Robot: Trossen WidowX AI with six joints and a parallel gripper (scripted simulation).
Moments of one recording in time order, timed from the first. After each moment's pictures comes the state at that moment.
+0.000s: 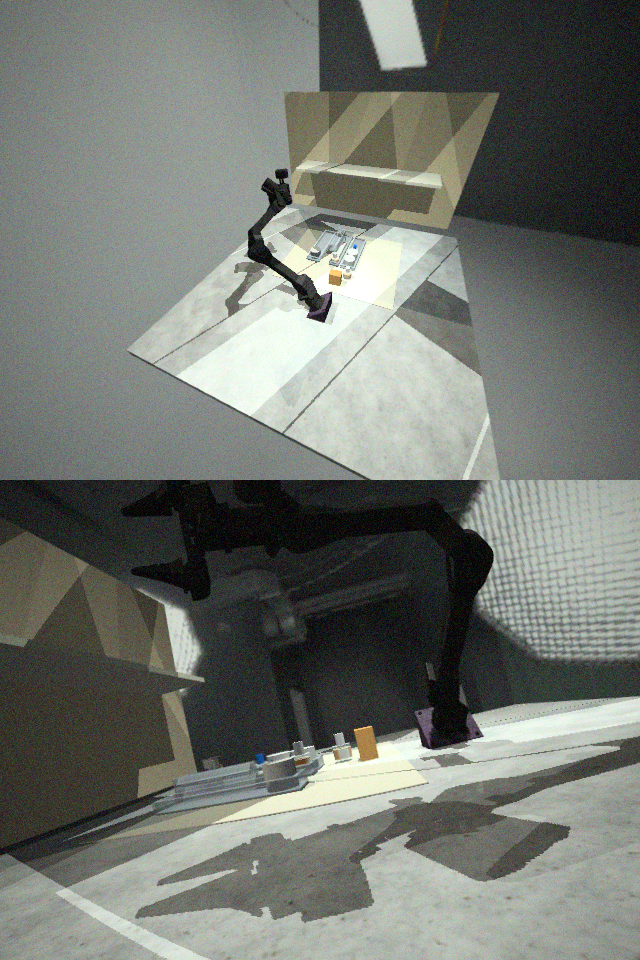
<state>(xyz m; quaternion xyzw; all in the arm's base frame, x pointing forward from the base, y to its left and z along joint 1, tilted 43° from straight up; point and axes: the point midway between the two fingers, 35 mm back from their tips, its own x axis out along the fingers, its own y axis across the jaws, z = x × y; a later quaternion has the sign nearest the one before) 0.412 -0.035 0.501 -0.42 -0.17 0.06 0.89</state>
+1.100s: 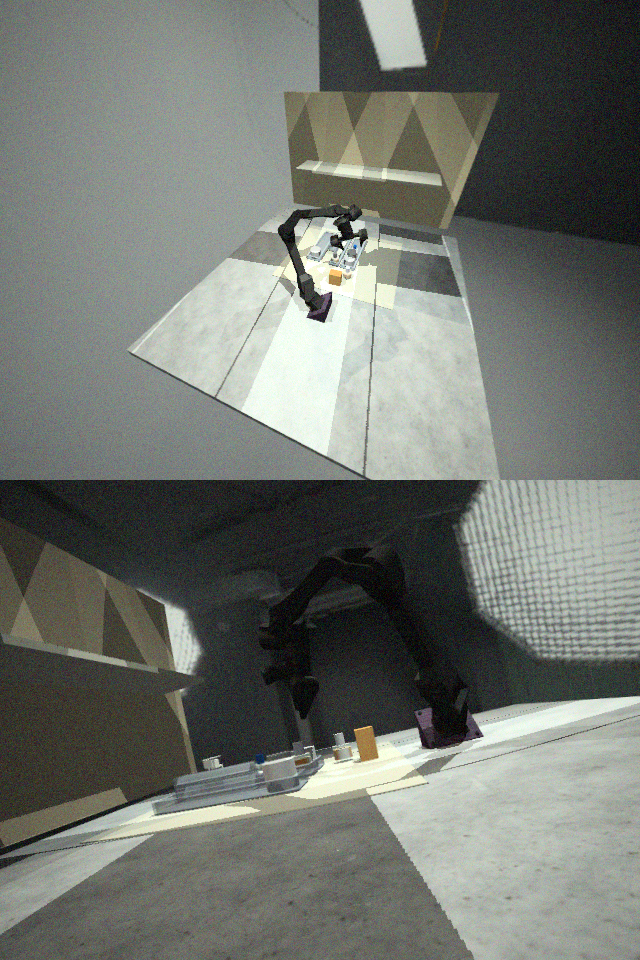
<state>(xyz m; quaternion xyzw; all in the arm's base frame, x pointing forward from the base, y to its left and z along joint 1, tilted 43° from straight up) 0.313 -0.161 0.054 0.11 0.58 0.20 0.79</state>
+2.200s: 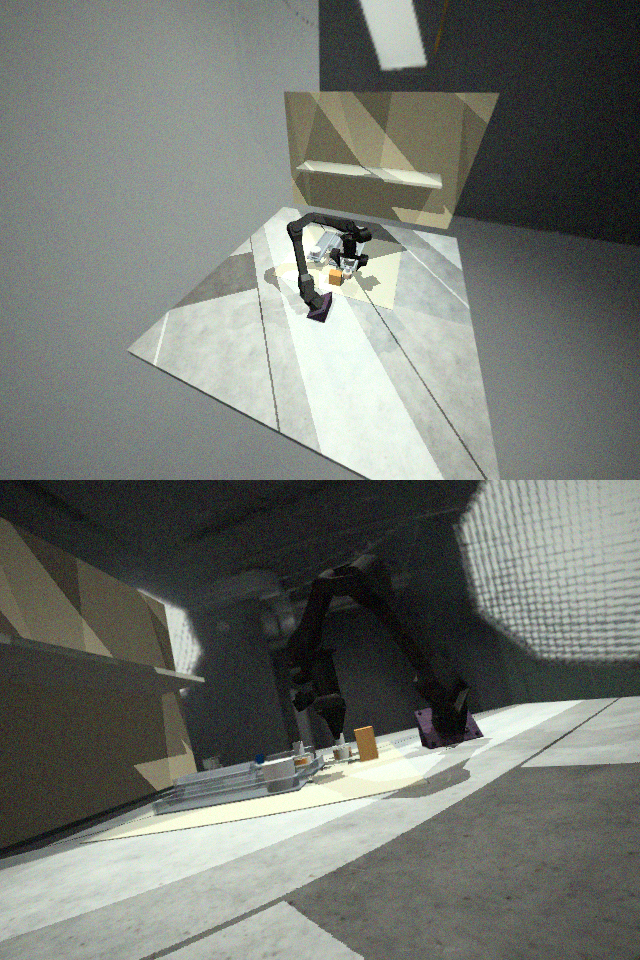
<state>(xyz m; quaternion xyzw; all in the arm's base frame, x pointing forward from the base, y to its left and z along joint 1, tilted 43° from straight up) 0.245 -0.112 -0.008 0.28 0.65 0.23 0.67</state>
